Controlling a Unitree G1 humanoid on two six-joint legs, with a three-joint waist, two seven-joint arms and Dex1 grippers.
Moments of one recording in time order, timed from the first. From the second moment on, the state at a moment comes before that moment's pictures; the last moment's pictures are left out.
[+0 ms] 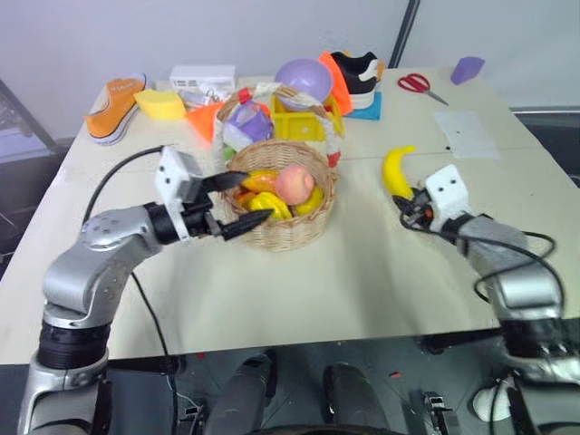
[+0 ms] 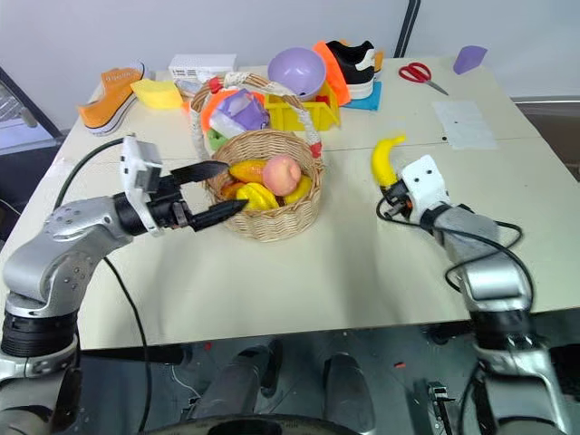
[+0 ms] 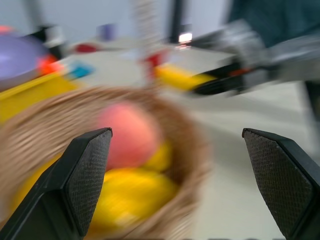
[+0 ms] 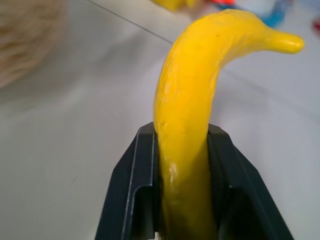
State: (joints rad) left arm -0.36 0.62 0.14 -0.33 -0.62 0.58 -0.80; right arm -0.25 -0.72 -0.09 -0.25 0.26 0.54 0.58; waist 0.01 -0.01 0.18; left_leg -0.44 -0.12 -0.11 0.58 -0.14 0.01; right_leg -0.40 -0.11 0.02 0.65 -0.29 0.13
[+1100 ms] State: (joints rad) left arm -0.26 0.68 0.22 -0.34 -0.71 0.55 -0.86; right arm -0.57 -0.56 0.16 -0.53 0.44 0.82 0.64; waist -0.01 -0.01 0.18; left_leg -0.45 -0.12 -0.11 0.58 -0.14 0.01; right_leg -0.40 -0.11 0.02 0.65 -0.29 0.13
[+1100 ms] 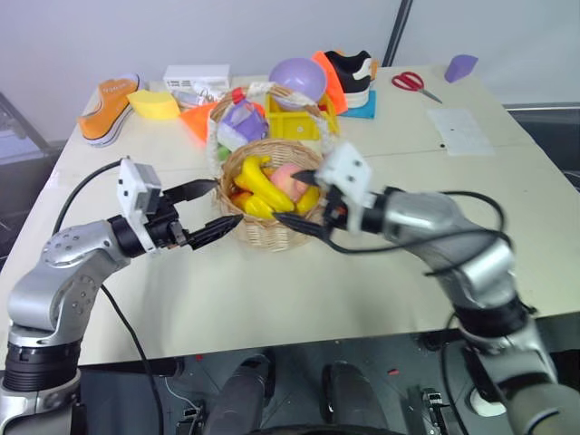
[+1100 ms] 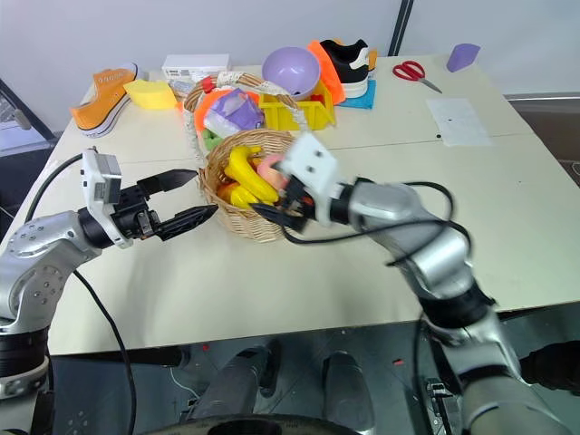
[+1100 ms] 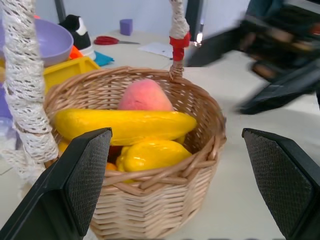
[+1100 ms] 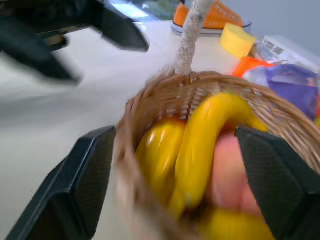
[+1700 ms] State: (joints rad) left arm -0.27 0.58 0.17 -0.35 -0.73 0.56 -0.82; right arm -0.70 -0.26 0.07 -0.01 0.26 0.51 0.38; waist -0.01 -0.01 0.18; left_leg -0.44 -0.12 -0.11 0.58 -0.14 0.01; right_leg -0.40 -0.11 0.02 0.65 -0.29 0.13
